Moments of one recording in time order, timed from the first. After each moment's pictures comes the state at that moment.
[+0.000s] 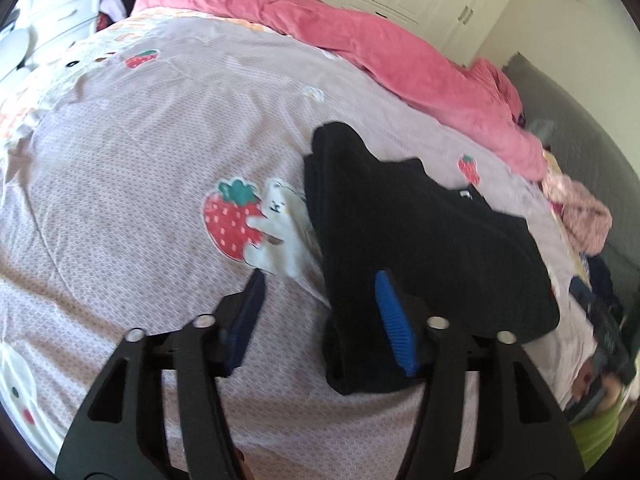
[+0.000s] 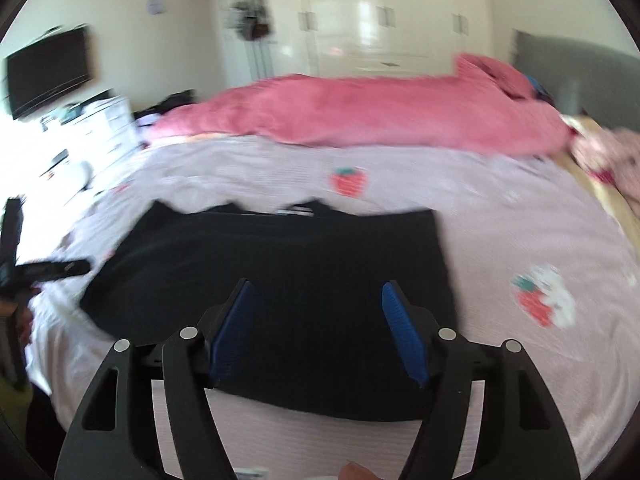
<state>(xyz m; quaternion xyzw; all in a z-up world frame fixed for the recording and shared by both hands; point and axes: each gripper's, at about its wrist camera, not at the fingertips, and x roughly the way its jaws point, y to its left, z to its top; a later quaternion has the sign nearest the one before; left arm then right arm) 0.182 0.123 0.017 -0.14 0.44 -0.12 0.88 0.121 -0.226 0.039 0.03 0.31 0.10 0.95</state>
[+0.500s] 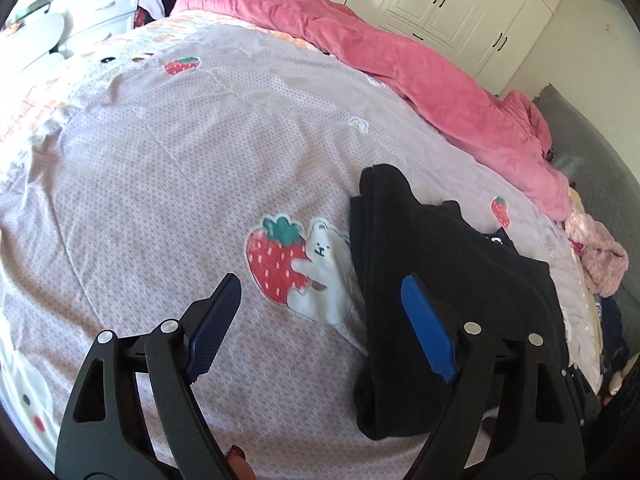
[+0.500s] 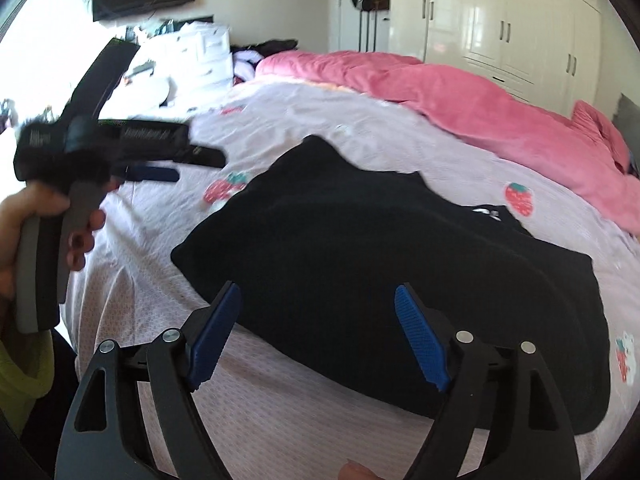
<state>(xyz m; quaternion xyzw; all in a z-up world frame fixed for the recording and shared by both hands) 0.205 0.141 0.022 -0.15 0.43 -0.06 0.89 0.136 -0.064 0.009 -0.09 0.35 0.21 0.91</state>
